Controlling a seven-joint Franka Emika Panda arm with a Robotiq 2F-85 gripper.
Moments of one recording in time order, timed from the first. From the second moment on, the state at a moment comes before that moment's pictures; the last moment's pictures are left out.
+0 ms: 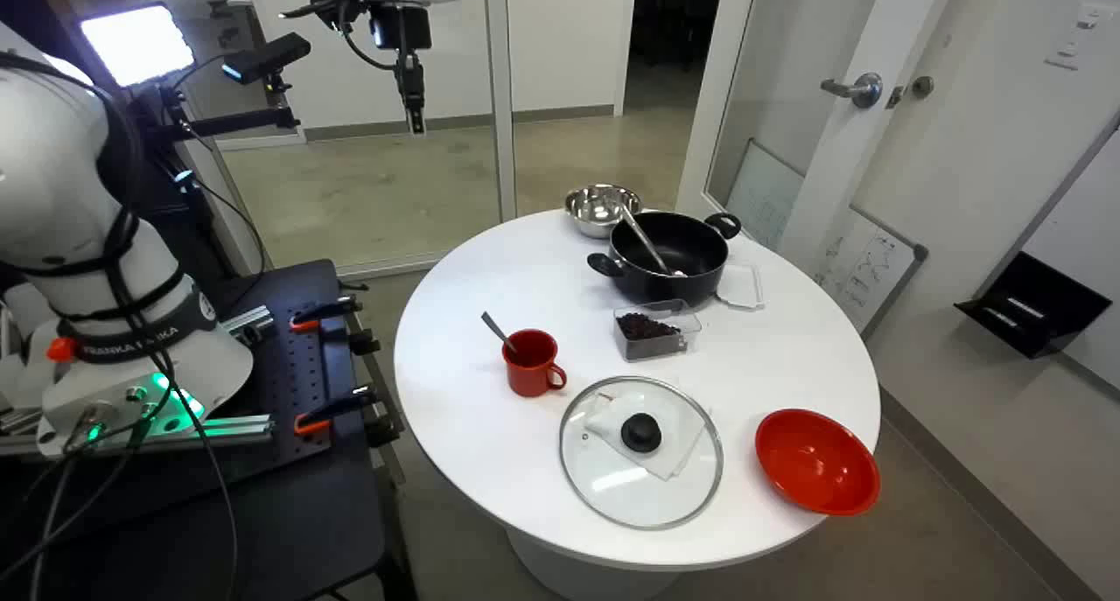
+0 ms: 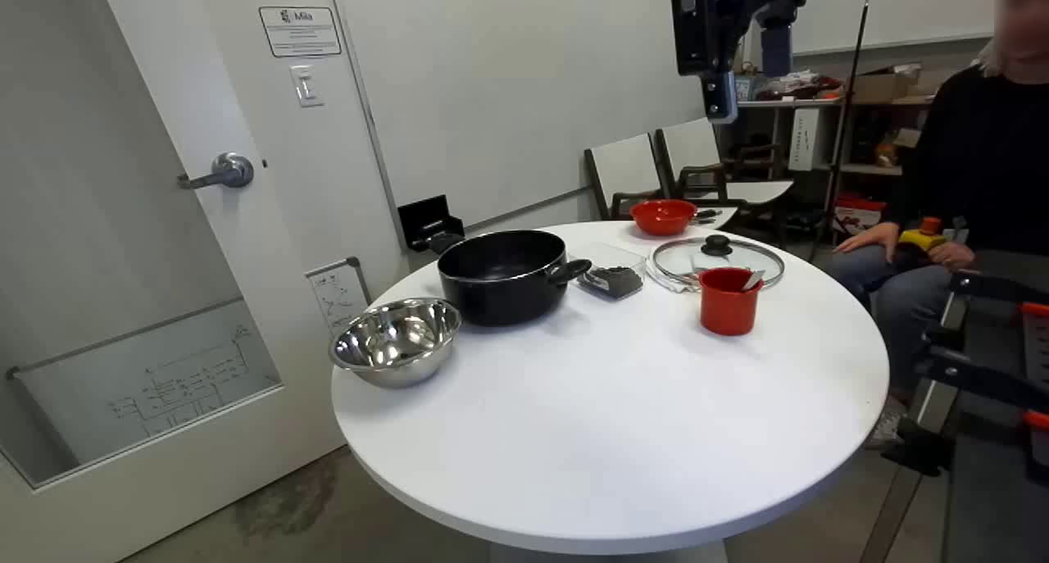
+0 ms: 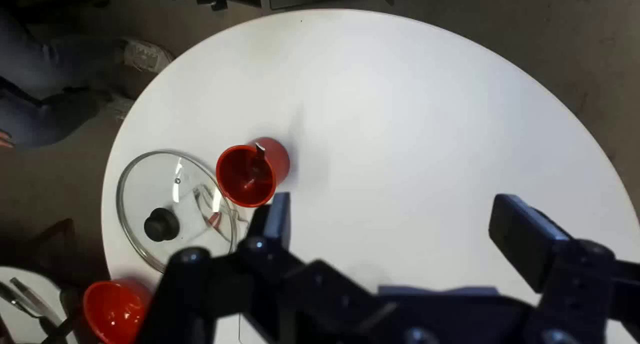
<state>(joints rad) 0.02 -0.30 0.43 -2.46 -0.12 2.02 0.61</state>
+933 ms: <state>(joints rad) 0.06 -0.08 0.25 -2.33 -0.04 1.99 0.62</state>
